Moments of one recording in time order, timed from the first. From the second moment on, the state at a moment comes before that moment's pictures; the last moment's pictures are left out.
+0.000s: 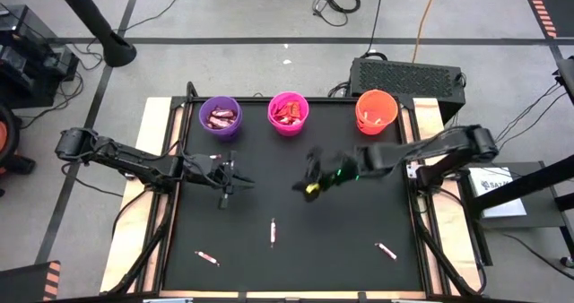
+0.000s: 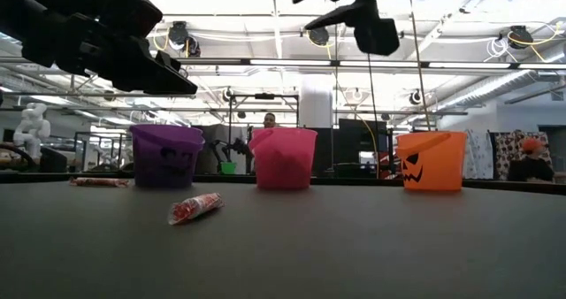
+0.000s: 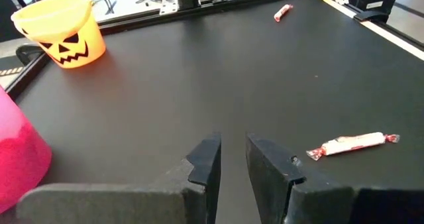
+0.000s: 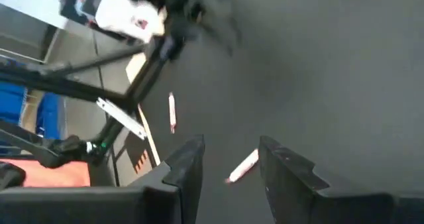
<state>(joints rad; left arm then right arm) -0.08 1.03 0.28 0.41 0.02 0.16 0.12 1.49 1.16 -0.27 0.00 1.03</state>
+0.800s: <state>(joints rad) -0.08 1.03 0.28 0.40 0.02 0.16 0.36 2.24 1.83 -0.57 0.27 0.92</state>
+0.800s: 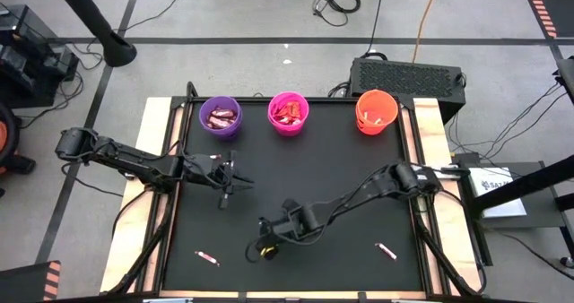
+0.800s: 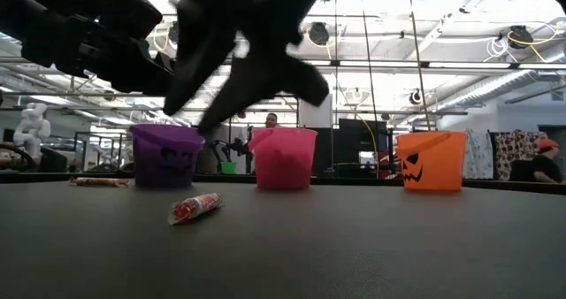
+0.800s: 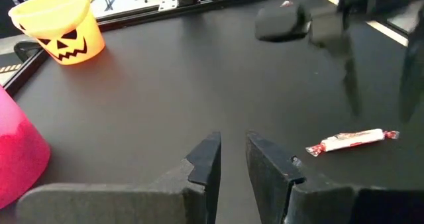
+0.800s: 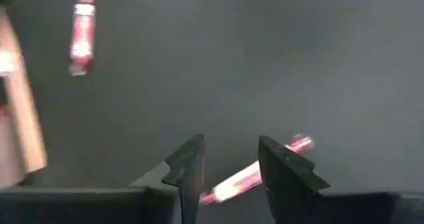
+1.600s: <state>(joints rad) -0.08 1.03 0.28 0.40 0.02 0.16 0.41 2.37 1.86 -0.65 0.39 1.04</state>
